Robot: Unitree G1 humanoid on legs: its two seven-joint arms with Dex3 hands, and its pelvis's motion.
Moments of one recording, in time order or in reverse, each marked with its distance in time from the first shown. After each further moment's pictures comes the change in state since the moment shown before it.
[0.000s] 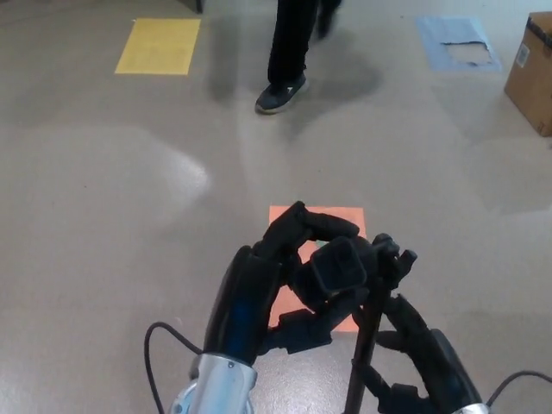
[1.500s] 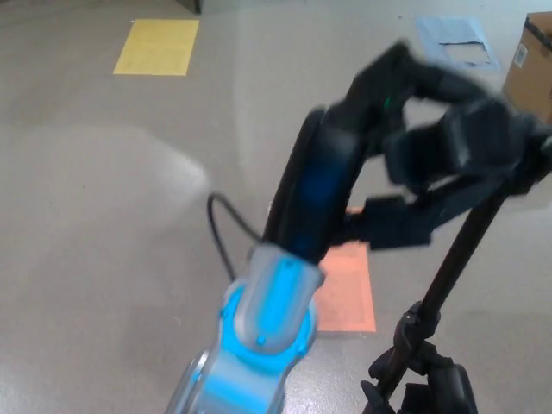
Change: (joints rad) left_arm -0.358 -0.177 -0.010 -0.213 0.003 0.140 -0.112; right_arm 0.016 0.084 -0.066 0.197 0.044 -0.129 -0.206
